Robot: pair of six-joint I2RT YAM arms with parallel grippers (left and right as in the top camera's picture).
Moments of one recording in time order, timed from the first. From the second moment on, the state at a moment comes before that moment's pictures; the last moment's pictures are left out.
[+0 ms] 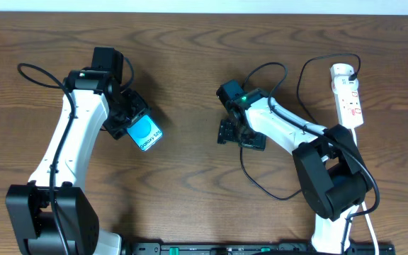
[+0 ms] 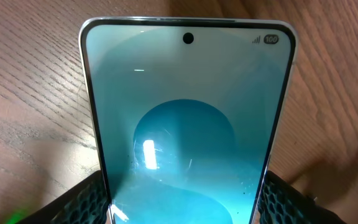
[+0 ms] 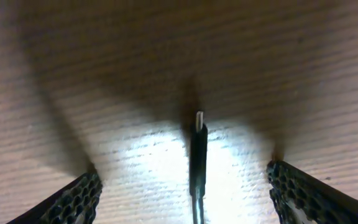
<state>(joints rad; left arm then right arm) -0.06 1.65 1.34 -1.11 0.14 -0.76 0.55 2.02 1.33 -0.88 0.00 0.75</state>
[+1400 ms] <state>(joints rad) -0.06 1.65 1.34 -1.11 0.14 -0.75 0.55 2.02 1.33 -0.84 0.05 0.75</state>
